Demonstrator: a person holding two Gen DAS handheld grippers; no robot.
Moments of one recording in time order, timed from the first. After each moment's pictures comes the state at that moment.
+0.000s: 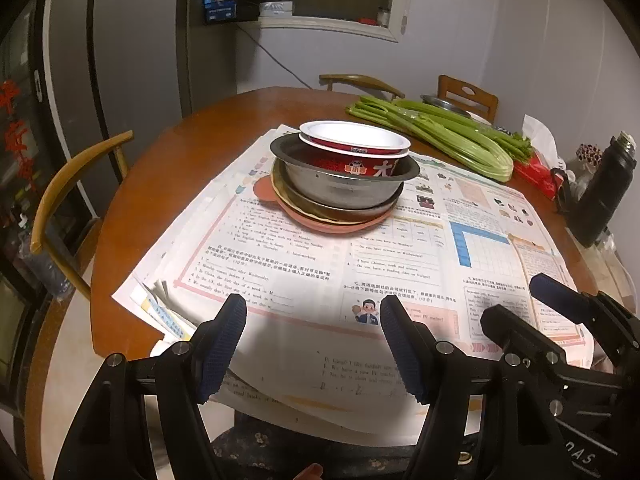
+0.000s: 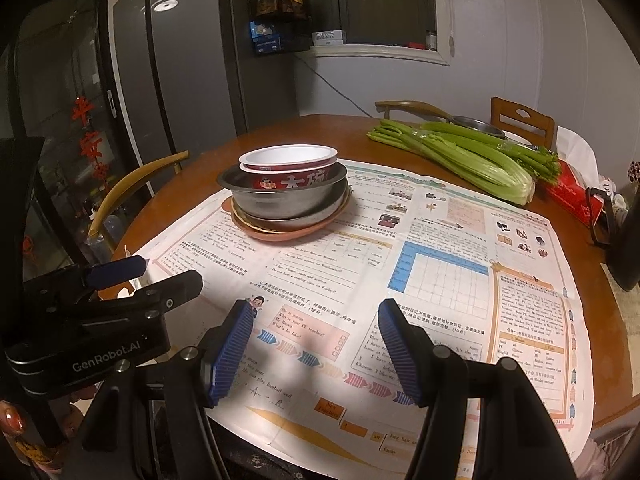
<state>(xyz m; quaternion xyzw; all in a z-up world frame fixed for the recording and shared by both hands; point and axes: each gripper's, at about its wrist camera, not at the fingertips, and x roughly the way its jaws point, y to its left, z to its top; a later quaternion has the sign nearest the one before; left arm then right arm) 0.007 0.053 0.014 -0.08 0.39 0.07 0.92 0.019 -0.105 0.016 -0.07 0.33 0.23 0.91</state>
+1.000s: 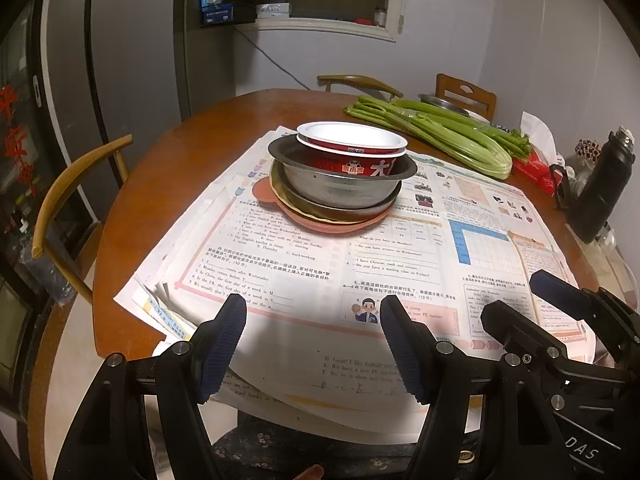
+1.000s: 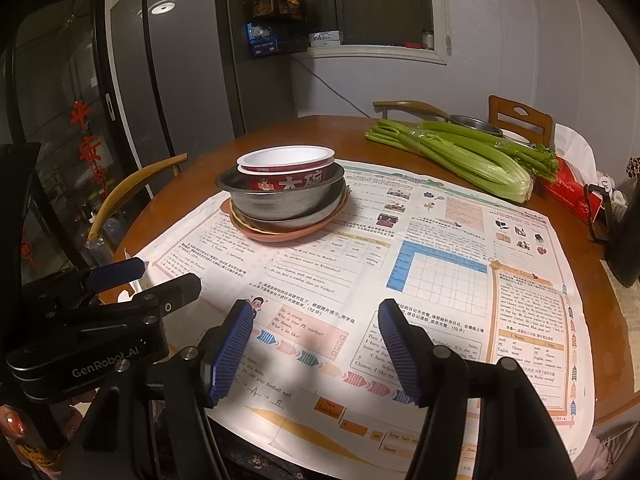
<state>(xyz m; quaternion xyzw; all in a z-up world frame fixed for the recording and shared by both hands) 0.006 0.053 0.015 -0.07 0.38 0.07 0.92 0.019 -0.108 0.016 -0.06 0.33 0.23 0.91</state>
